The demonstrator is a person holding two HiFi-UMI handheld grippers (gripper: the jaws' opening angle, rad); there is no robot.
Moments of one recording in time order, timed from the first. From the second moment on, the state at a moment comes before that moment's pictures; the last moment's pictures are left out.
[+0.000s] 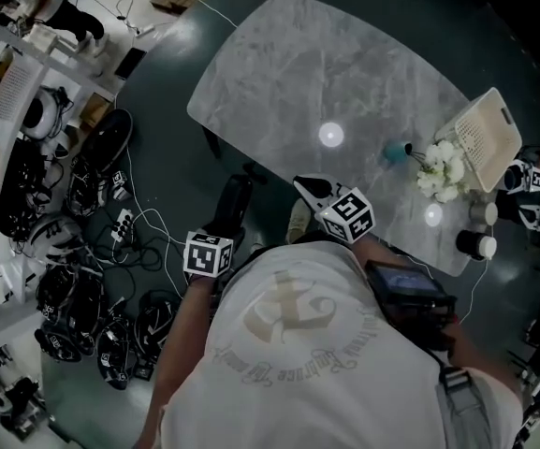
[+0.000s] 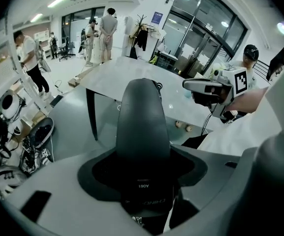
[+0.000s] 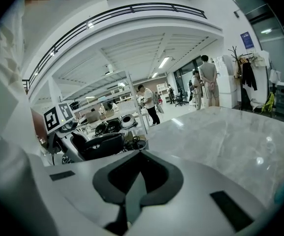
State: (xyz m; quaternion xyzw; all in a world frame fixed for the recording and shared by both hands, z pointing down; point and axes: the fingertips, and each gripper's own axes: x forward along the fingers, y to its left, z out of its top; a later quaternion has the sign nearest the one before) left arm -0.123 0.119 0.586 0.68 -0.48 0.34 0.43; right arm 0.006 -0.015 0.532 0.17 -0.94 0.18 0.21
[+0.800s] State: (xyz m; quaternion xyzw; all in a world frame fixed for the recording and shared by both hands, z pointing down) left arm -0.123 0.019 0.599 0.63 -0.54 0.34 0.44; right arm -0.002 -0.097 0.557 0.13 -0.95 0.21 0.20
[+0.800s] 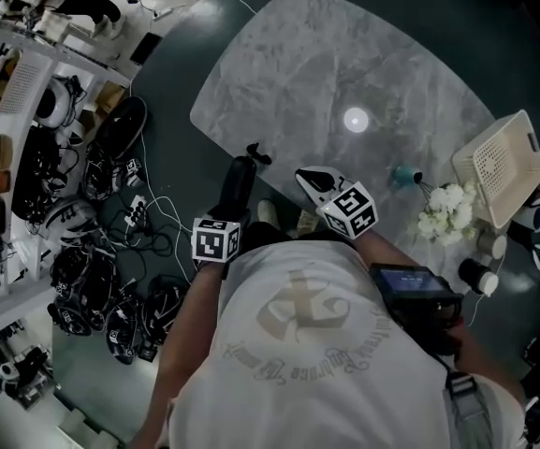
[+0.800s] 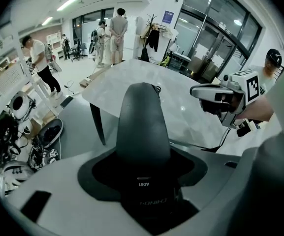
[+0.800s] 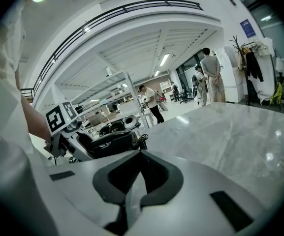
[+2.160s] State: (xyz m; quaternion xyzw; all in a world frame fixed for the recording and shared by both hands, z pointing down) left arm -0.134 -0.142 0.651 0.65 -0.52 0.37 0.41; right arm 0.000 -0.188 0.577 0.23 -0.92 0.23 0.22
